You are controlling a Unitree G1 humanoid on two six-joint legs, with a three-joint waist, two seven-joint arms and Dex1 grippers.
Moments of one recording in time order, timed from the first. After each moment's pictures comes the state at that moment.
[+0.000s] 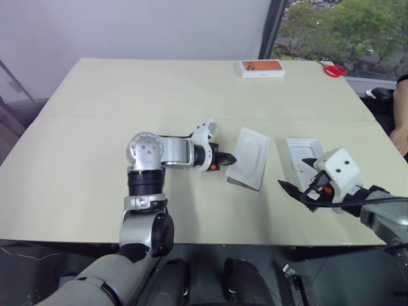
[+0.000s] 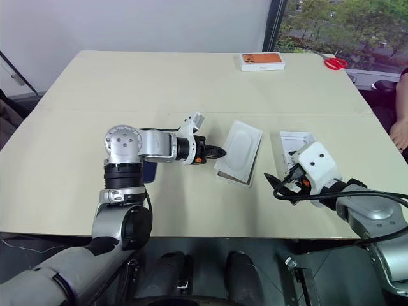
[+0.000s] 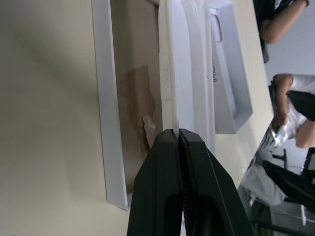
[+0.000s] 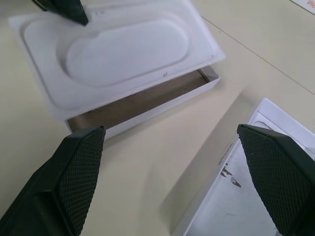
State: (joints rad) left arm -0.94 -0.09 0.37 0.24 -0.85 1.61 0.15; right arm 0.08 -0.83 -0.32 -0.70 0.44 0.81 0.55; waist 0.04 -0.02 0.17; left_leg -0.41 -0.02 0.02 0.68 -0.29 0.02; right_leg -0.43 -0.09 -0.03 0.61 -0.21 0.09
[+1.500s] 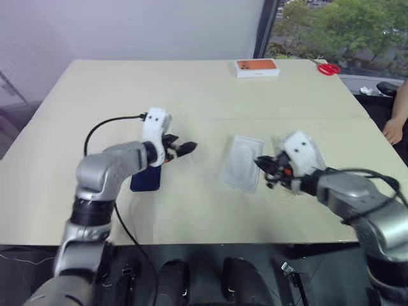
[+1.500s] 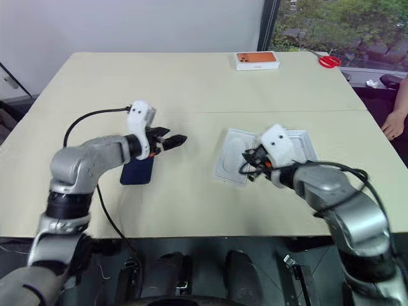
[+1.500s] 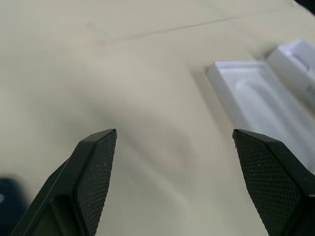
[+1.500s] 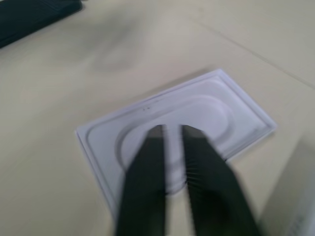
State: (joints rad) left arm -0.57 0.49 -0.04 -0.13 -0.50 0.88 -0.52; right arm -0.36 -0.62 -0.03 -0.57 0.47 1.10 0.37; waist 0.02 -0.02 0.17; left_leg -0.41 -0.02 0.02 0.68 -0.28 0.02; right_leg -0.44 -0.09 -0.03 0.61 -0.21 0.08
